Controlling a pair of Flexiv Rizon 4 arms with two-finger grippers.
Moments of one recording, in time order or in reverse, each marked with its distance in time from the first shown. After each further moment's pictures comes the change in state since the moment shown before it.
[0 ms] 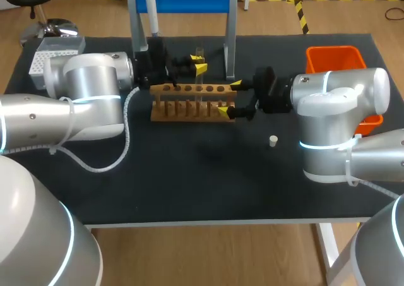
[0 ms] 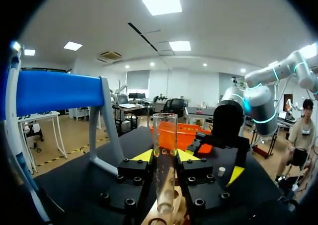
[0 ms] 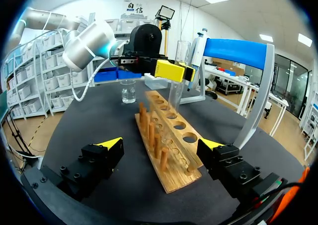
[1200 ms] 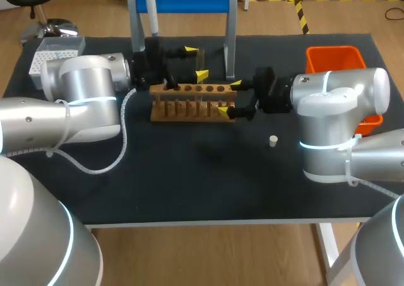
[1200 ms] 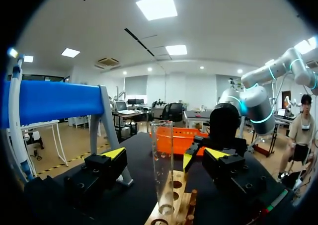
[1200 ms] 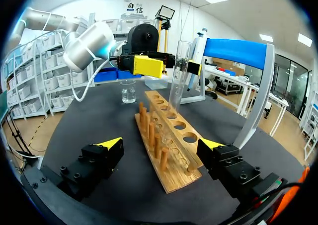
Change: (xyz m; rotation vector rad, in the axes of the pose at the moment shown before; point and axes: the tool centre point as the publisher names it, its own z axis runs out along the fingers) left arm 0.002 -0.009 -0.007 0.049 0.014 0.049; right arm 0.000 0.000 0.000 0.000 0.000 0.000
